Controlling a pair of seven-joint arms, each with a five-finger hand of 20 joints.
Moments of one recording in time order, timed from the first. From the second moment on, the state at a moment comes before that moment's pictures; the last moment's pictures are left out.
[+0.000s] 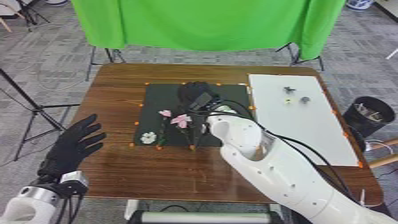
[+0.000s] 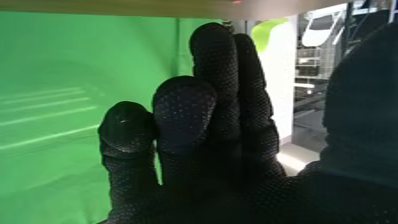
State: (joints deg) left arm 138.1 -45.2 -104.1 -119.6 35.8 7.3 12.1; right arm -62.6 -68.6 39.8 -92.2 -142.2 -3.6 13.3
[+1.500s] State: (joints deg) left arm 142.2 -44.8 -105.5 -120.8 34.4 9.5 15.1; right arm -62.5 -44.1 46.9 -83.4 -130.0 -4.1 31.3
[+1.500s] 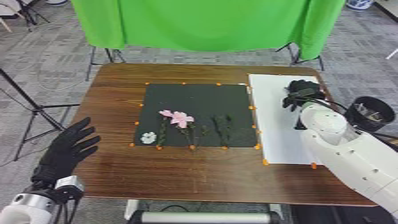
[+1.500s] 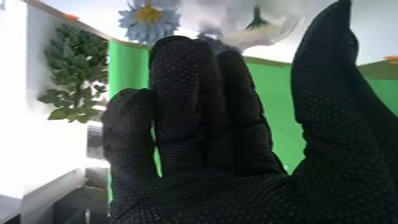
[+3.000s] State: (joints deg) left arm 141.4 -44.8 -105.1 -120.9 34.4 9.5 14.7; right arm -65.9 -58.4 43.3 -99.2 -135.0 -0.8 7.5
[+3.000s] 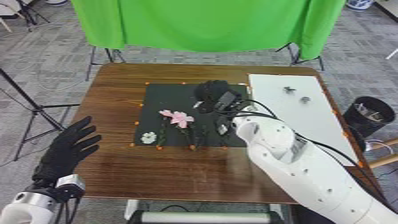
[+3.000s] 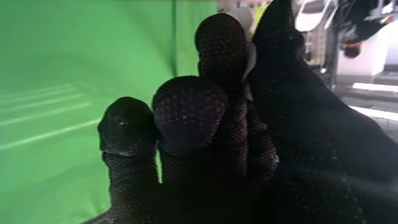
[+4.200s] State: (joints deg) left arm 140.2 -45.4 -105.0 -120.5 35.1 8.6 13.0; right arm -64.9 -60.7 43.1 -95.1 -135.5 -7.0 9.0
